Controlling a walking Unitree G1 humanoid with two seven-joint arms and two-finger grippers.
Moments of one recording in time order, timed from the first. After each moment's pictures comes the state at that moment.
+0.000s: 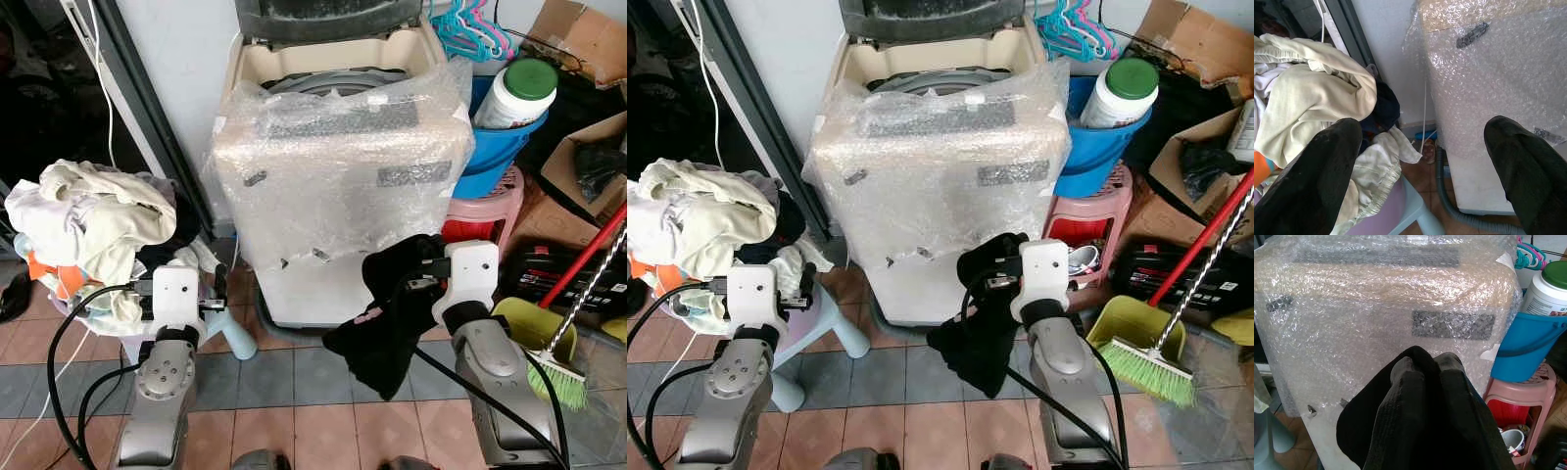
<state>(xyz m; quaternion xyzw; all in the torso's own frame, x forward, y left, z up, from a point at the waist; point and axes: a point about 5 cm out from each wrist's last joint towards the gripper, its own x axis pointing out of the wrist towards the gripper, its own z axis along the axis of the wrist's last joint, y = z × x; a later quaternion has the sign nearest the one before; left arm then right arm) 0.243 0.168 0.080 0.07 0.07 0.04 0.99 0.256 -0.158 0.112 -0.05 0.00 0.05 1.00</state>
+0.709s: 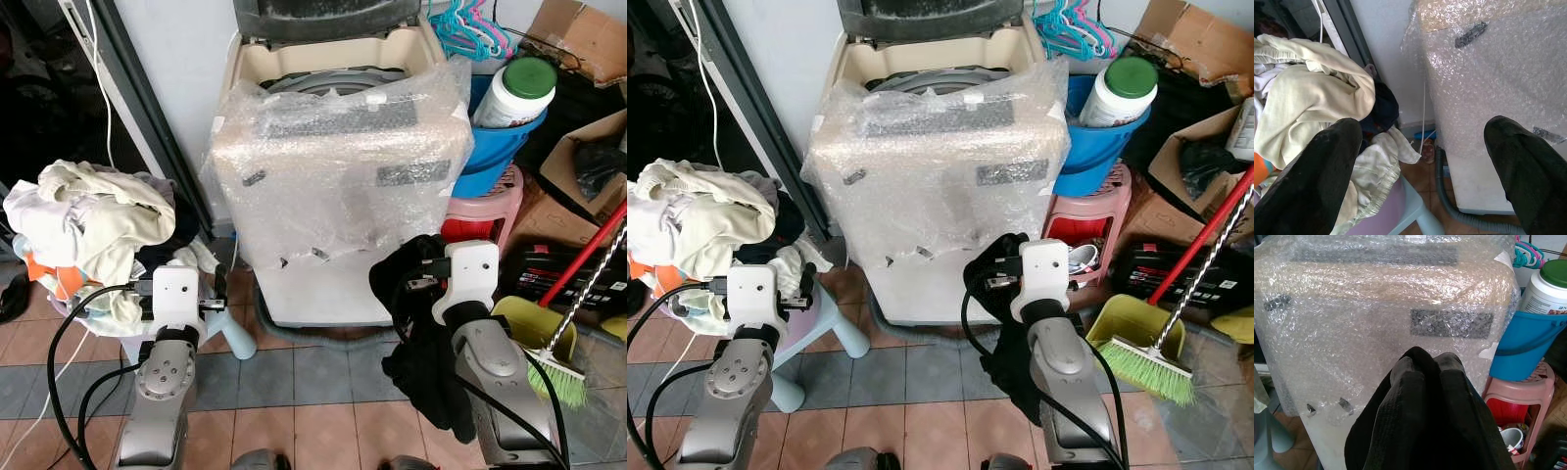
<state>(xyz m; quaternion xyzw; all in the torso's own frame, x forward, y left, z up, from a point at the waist) 0.243 0.168 0.080 0.07 0.07 0.04 0.99 0.256 -0.159 0.112 -0.05 0.00 0.05 1.00</state>
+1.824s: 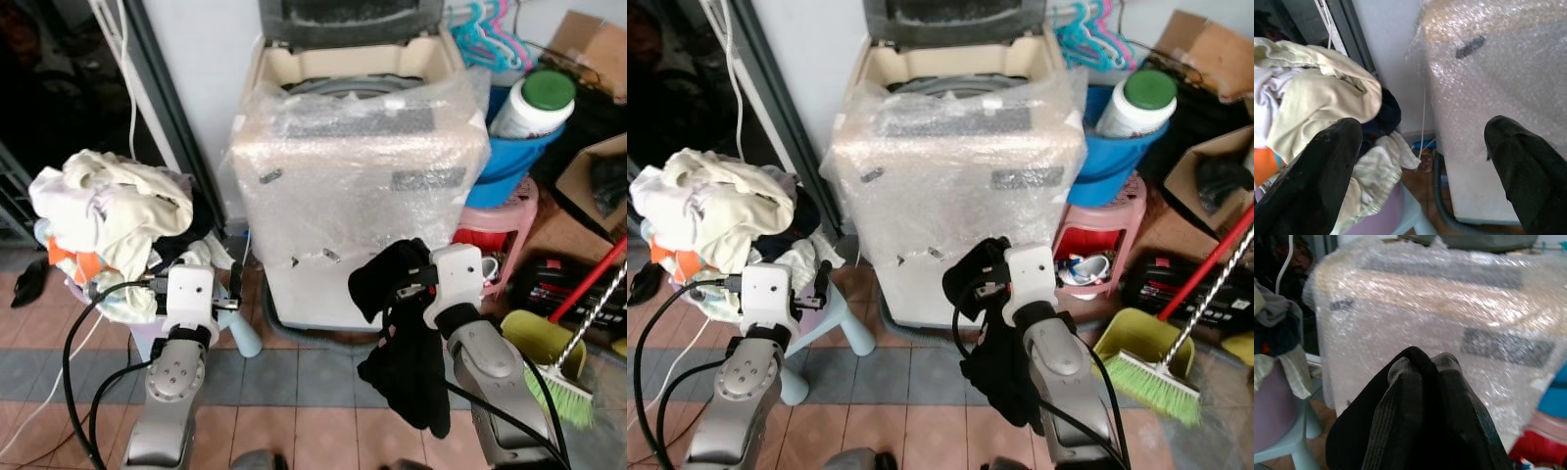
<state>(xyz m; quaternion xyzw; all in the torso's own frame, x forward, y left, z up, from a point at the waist) 0.243 0.154 0.080 0.07 0.05 0.00 1.00 0.259 -0.151 0.109 -0.07 -0.01 0.13 0.99</state>
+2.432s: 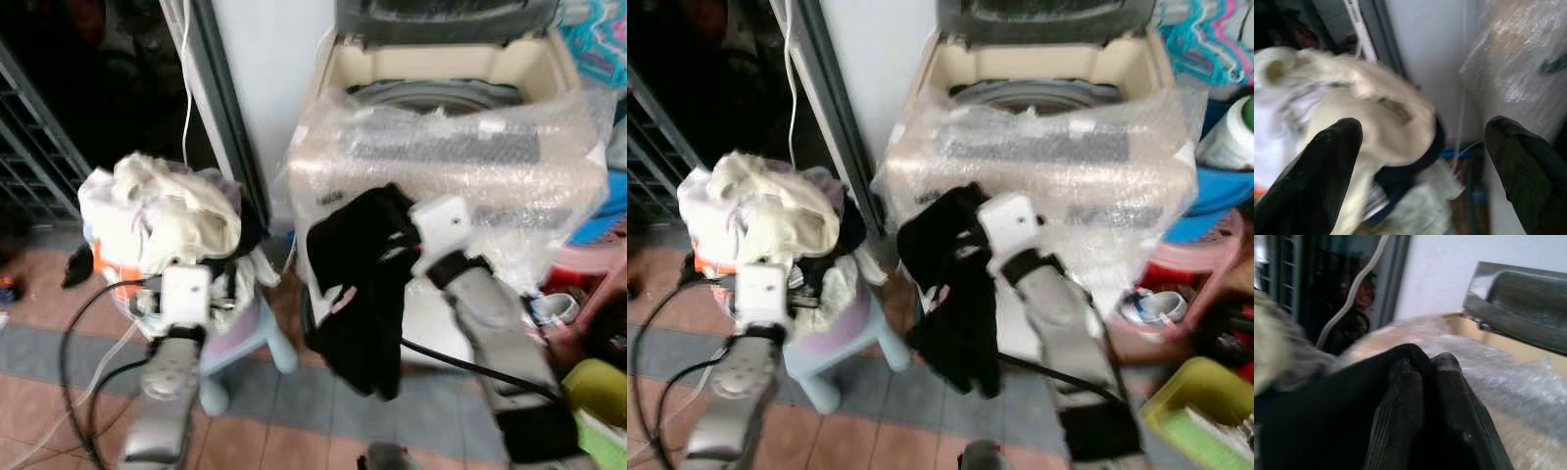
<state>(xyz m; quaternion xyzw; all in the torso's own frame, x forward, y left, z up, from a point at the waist) 0.251 0.136 0.085 0.06 0.03 -0.03 1.00 0.300 -0.149 0.168 -0.15 -0.11 0.19 0.96</state>
